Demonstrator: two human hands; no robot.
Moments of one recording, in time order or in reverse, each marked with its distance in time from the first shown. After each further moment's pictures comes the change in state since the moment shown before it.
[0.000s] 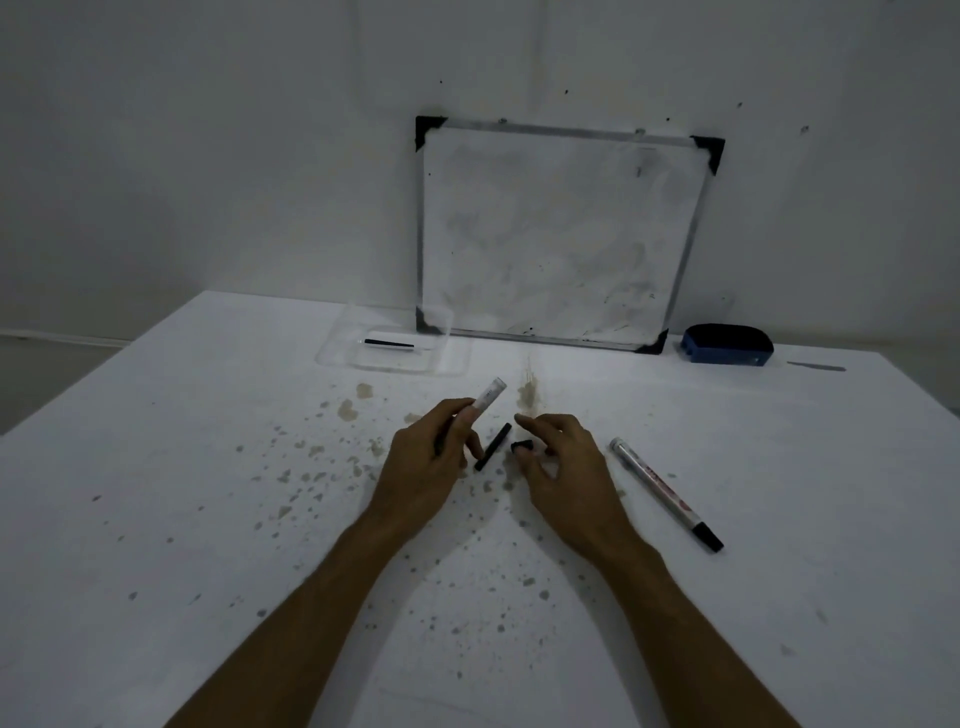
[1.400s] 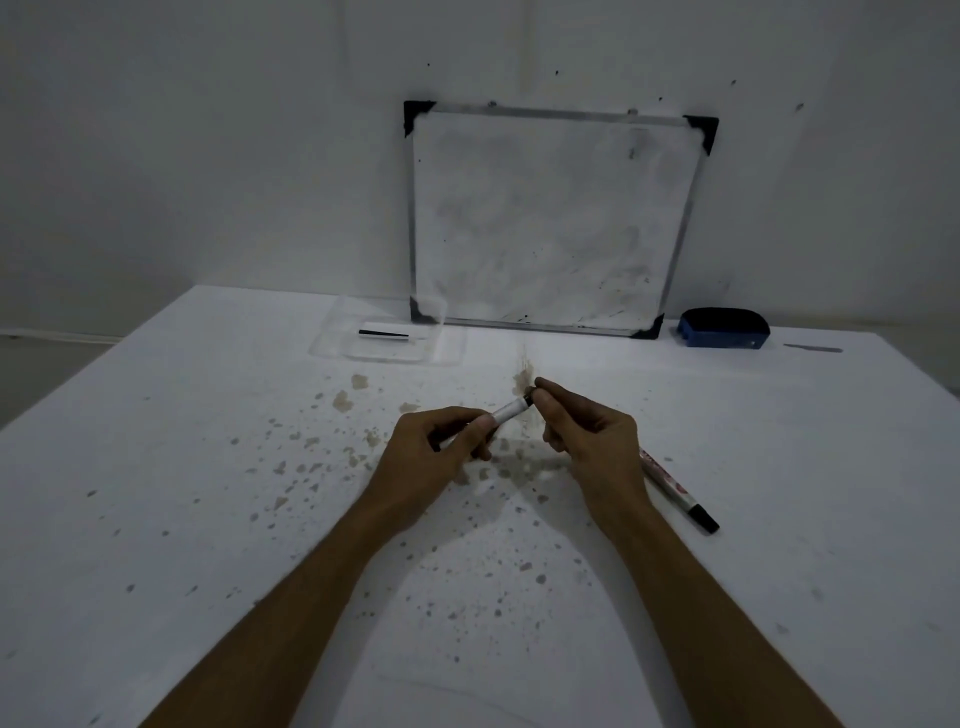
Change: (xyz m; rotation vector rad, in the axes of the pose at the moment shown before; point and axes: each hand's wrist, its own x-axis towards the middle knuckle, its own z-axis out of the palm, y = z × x) left_hand -0.003 0.002 0.000 -0.157 -0.127 -0.085; right_hand 0.004 -0.005 -0.023 0.926 0.136 0.224
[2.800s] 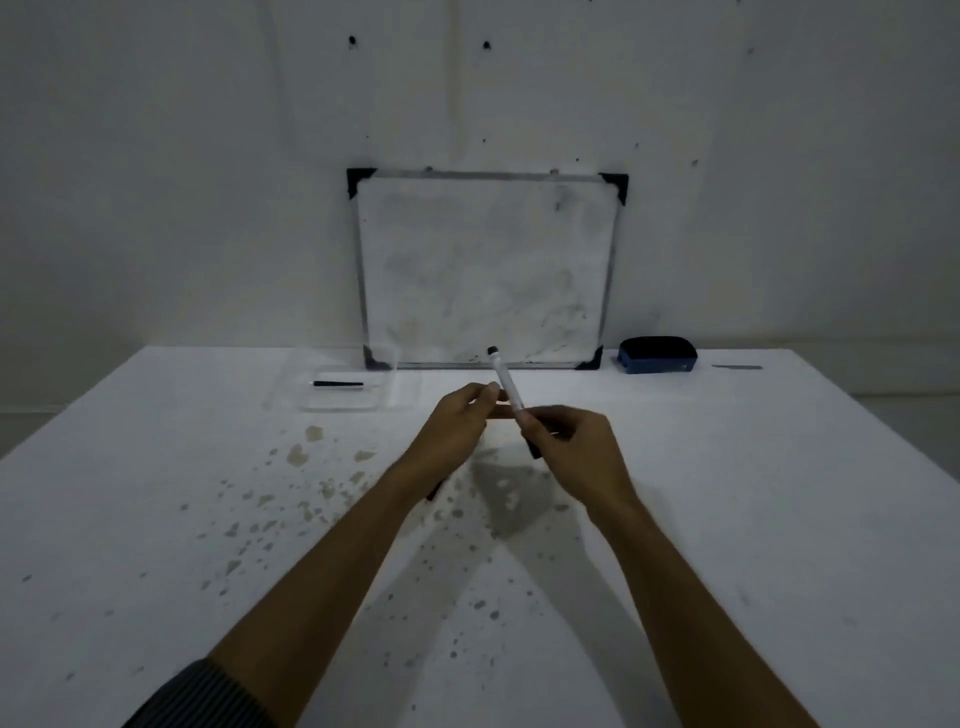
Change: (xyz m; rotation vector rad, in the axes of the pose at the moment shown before) left_hand 0.084 0.048 0.063 -0.007 -0.172 -0.208; right_hand 0.022 -0.038 -0.035 -0.535 0.099 0.005
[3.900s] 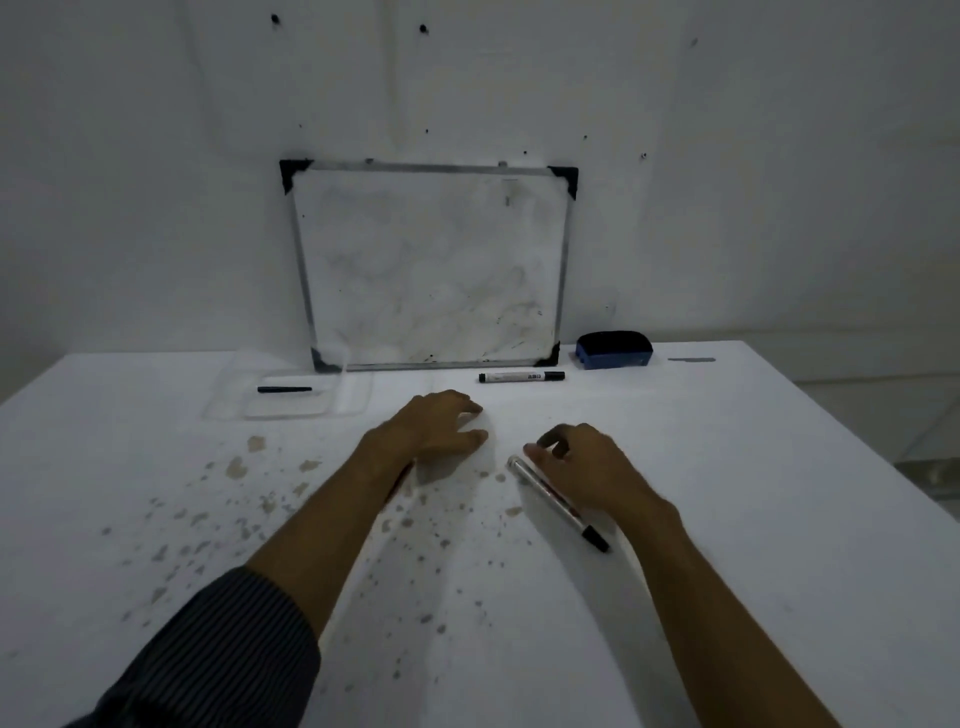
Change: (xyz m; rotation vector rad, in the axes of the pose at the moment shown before) left_hand 0.063 -0.011 0.014 1.009 -0.317 0.080; right_hand 0.027 0.056 -0.060 -0.627 -0.188 0.103
